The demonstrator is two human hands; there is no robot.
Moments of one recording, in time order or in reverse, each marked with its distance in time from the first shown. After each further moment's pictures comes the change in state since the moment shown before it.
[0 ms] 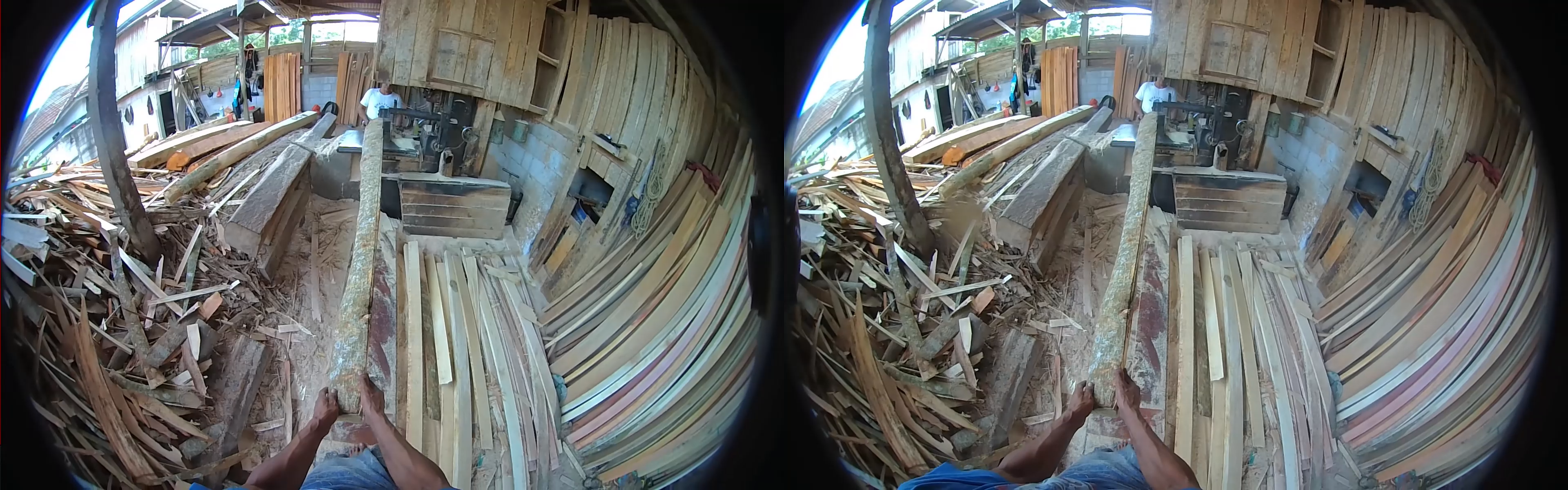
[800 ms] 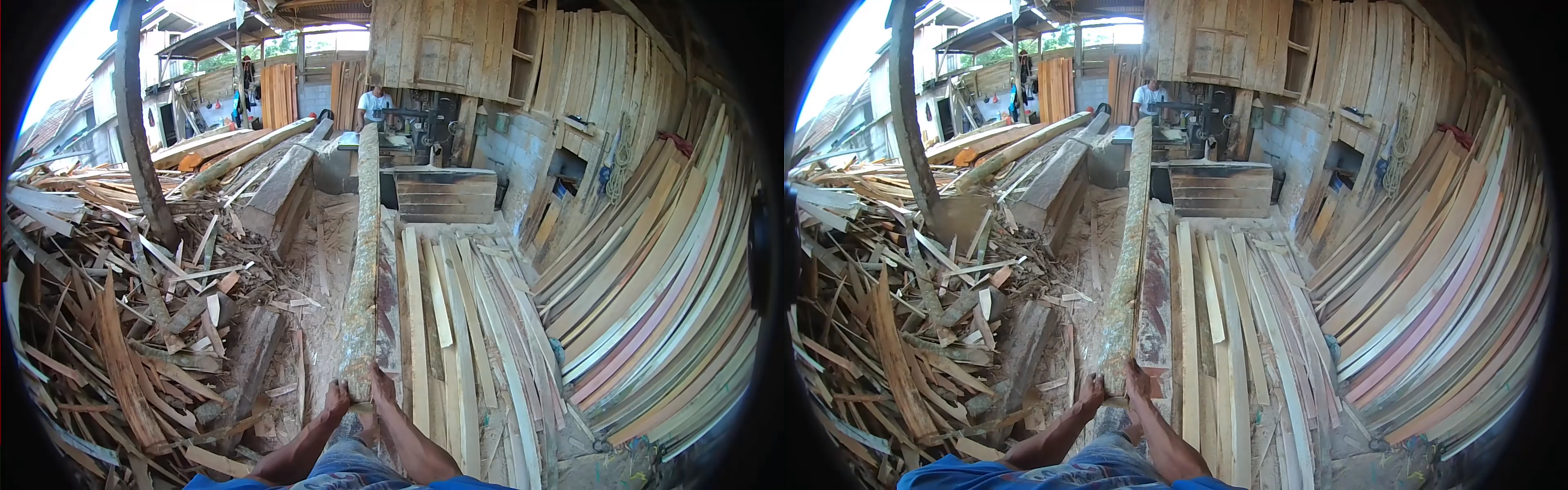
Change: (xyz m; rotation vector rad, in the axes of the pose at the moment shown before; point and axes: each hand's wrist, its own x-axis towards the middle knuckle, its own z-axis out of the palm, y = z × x) left_hand -0.221 -0.080 -0.032 0.132 -0.013 0.010; right_hand -0.223 0.085 -0.026 -0.015 -0.003 -0.076
